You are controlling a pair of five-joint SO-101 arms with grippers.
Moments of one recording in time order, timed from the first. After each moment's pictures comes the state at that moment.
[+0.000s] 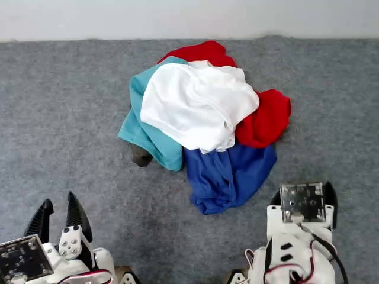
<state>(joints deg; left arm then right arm) -23.6 -103.9 38.0 98.9 4.7 11.4 -103.8 52.9 86.1 19.4</state>
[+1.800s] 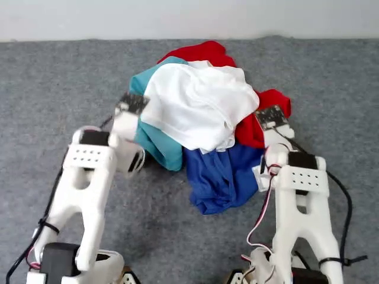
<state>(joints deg) 1.8 -12.8 29.5 72.9 -11.8 4.7 -26.5 46.0 62.5 24.3</state>
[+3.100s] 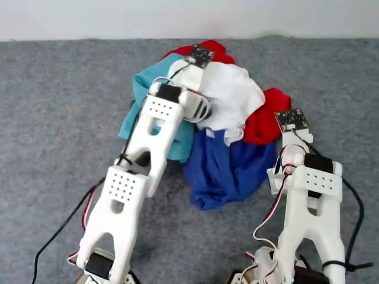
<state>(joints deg) 16.6 66.8 -65.1 74.1 -2.2 13.4 -26.5 46.2 64.0 24.1</state>
